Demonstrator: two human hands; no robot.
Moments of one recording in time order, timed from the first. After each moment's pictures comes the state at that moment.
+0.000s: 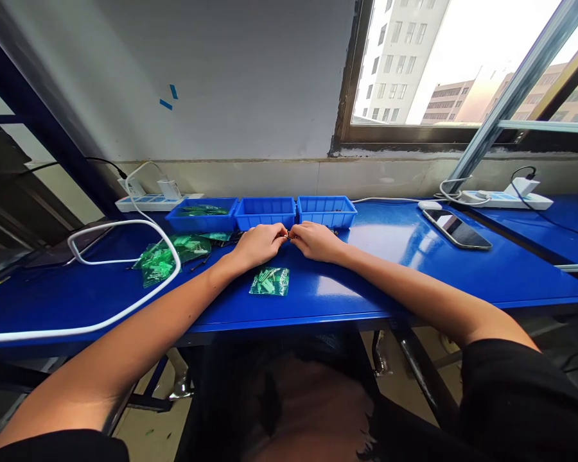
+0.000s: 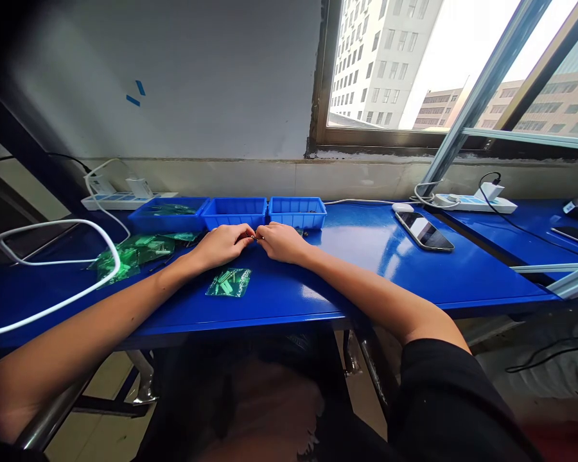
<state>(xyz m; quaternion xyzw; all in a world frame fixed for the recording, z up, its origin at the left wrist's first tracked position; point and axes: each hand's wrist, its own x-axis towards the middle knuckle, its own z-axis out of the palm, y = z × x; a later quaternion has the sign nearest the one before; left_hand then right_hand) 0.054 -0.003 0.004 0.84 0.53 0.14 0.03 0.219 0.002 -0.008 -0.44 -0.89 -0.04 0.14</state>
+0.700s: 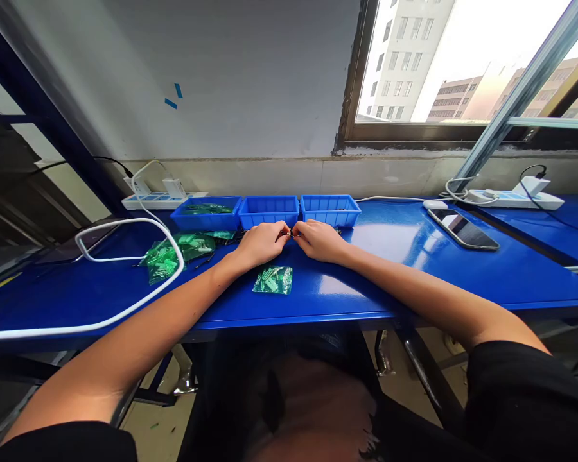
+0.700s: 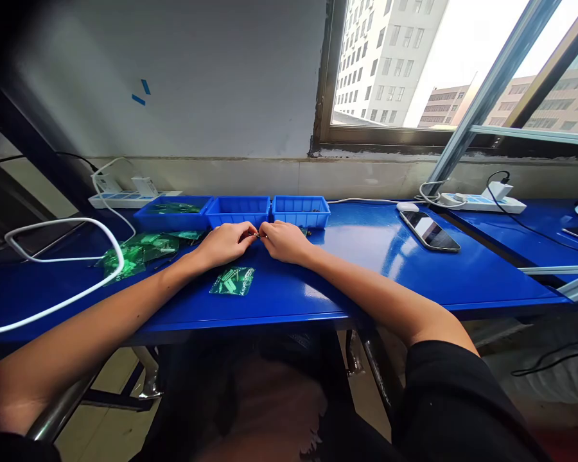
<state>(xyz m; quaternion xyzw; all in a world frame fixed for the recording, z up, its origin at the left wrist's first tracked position) 0.056 -0.007 0.006 0.82 0.55 0.12 0.02 0.220 0.002 -0.012 -0.44 -0.88 -0.06 0.15</state>
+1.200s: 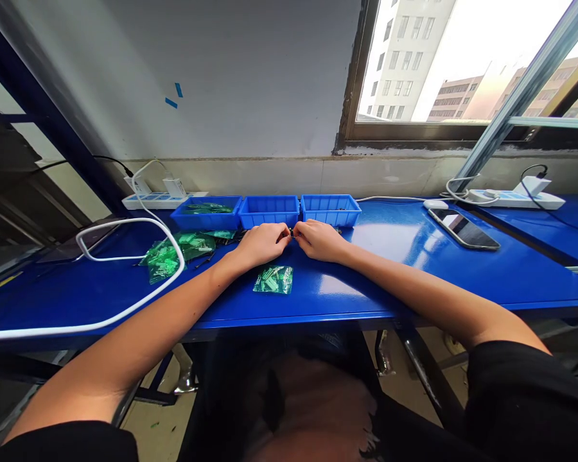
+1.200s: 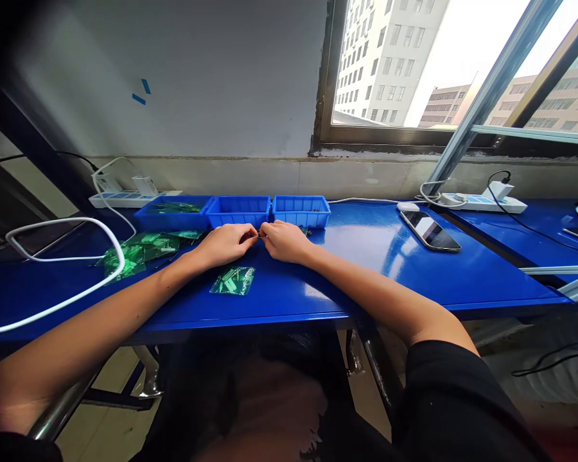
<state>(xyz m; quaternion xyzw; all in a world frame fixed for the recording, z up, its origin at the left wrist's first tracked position) 0.055 -0.007 0.007 0.83 0.54 0.10 0.02 0.221 0.004 -0.013 -0.43 -0.89 -0.08 0.14</state>
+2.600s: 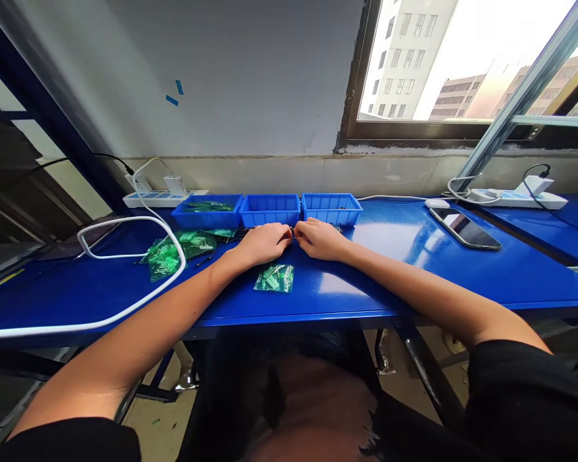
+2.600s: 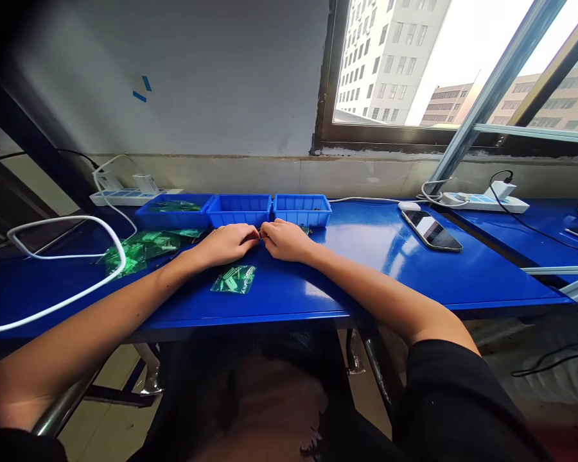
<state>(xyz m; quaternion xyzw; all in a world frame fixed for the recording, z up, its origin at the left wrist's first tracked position) 0.054 -0.008 0.008 0.86 0.51 0.05 0.00 0.222 0.004 -0.012 -0.41 -0.90 -0.05 0.15</state>
